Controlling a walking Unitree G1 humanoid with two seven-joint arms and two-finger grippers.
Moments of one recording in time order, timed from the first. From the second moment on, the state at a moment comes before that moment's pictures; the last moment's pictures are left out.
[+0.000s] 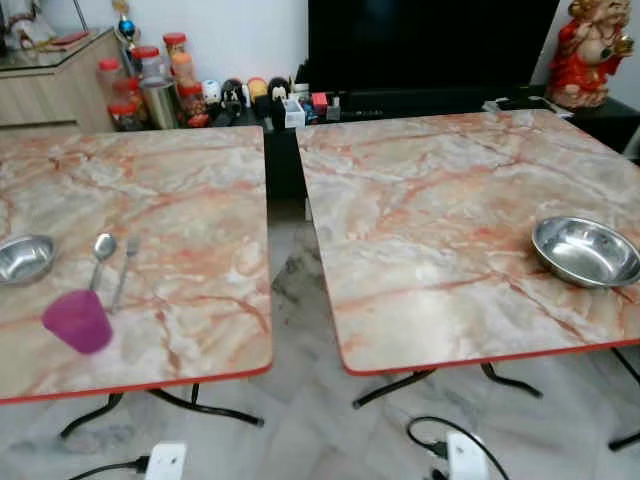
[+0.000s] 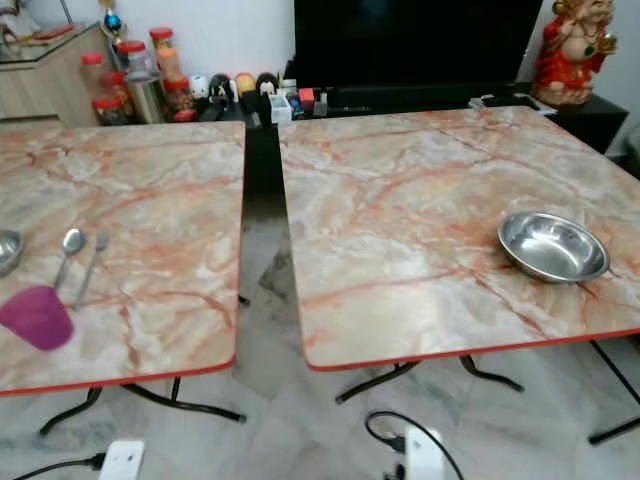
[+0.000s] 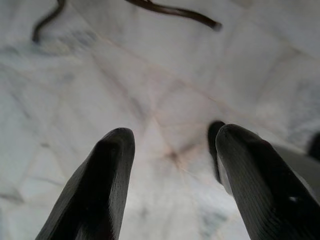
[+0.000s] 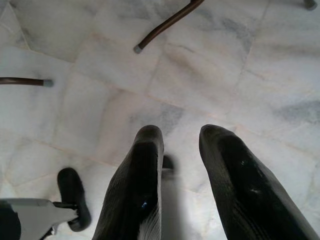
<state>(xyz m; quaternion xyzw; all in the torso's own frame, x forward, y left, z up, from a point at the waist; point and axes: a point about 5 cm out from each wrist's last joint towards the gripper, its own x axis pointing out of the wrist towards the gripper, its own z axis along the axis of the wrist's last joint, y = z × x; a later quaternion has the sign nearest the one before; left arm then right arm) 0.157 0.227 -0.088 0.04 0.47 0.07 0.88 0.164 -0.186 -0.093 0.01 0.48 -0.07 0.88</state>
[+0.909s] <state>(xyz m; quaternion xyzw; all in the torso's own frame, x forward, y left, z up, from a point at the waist) 0.158 0.226 -0.088 0.05 0.47 0.07 0.88 0.168 -0.183 -0.092 0.01 0.48 -0.06 0.88</state>
